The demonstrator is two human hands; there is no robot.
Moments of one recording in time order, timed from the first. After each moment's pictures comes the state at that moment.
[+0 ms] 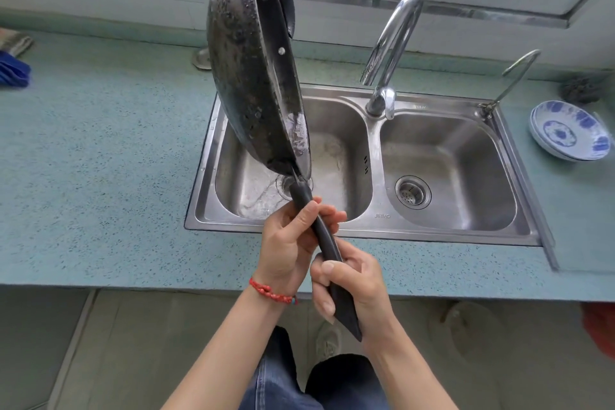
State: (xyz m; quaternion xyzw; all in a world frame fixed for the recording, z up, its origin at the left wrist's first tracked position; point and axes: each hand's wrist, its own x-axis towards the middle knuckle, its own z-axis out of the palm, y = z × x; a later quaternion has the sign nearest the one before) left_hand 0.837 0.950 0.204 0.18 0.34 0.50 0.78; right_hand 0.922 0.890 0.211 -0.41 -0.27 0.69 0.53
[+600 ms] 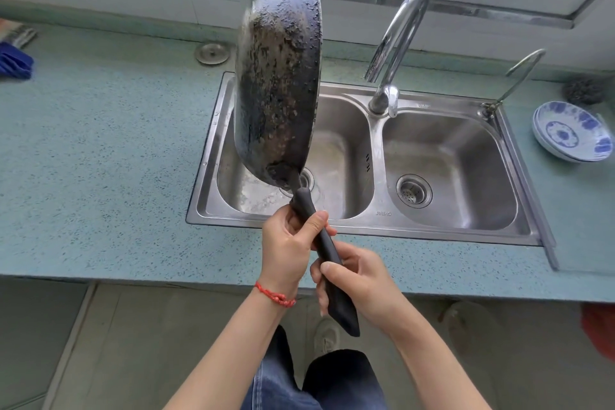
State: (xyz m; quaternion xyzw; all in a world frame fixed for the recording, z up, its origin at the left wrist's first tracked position) left_hand 0.837 0.943 0.195 0.34 0.50 0.47 0.64; right_hand 0.942 0.892 0.202 -0.50 -0.40 0.67 0.38
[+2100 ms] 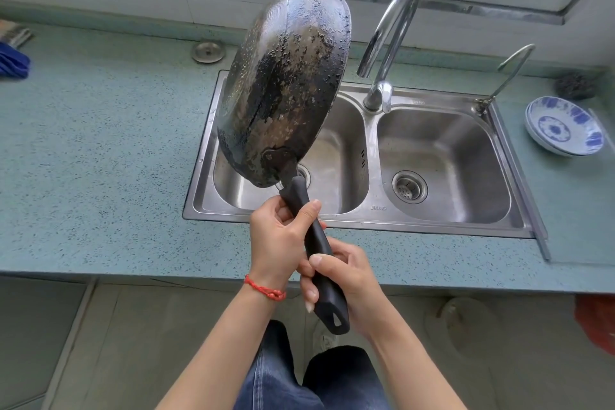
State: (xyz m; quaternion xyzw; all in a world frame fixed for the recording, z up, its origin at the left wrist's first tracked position) left_hand 0.834 0.937 0.211 0.39 0.55 0.47 0.57; right_hand 0.926 0.883 0.205 -0.40 -0.30 0.72 0.47
